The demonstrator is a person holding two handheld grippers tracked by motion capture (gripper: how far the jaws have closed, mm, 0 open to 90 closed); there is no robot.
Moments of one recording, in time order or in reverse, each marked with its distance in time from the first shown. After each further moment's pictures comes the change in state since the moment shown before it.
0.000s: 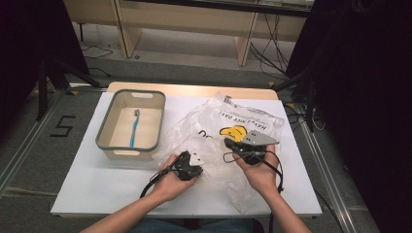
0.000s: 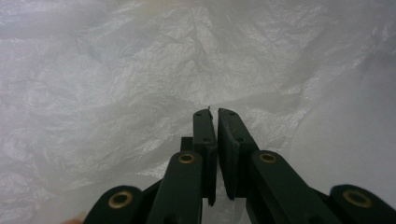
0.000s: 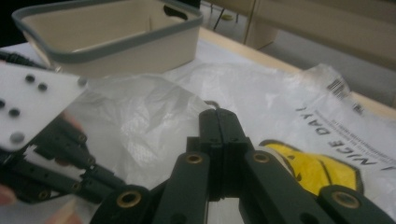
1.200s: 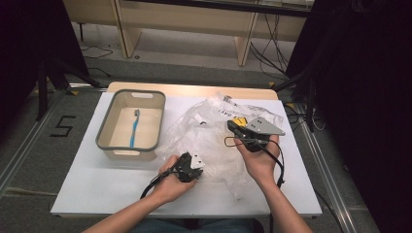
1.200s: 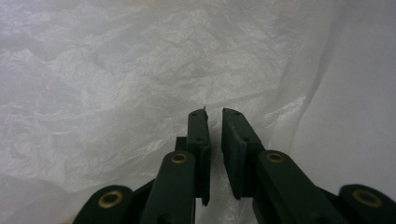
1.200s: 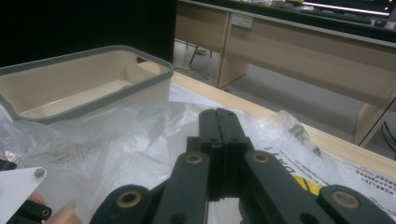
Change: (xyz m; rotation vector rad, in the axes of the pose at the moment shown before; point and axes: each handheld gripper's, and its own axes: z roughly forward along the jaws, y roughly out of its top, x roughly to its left) left arm -0.003 -0.001 -0.002 0.003 0.033 0.043; right arm -0.010 0.032 -0.001 -0.142 -0.104 0.029
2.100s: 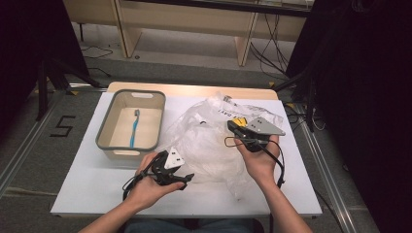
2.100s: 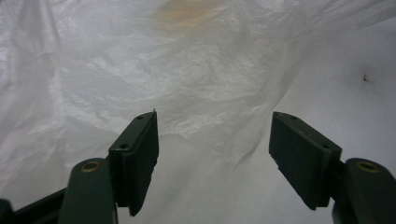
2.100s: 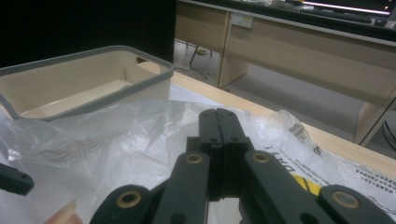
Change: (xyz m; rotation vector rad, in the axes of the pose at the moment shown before) left arm 0.008 -0.012 -0.079 -0.130 0.023 -0.109; right arm 0.000 0.000 0.000 0.001 0.000 0.005
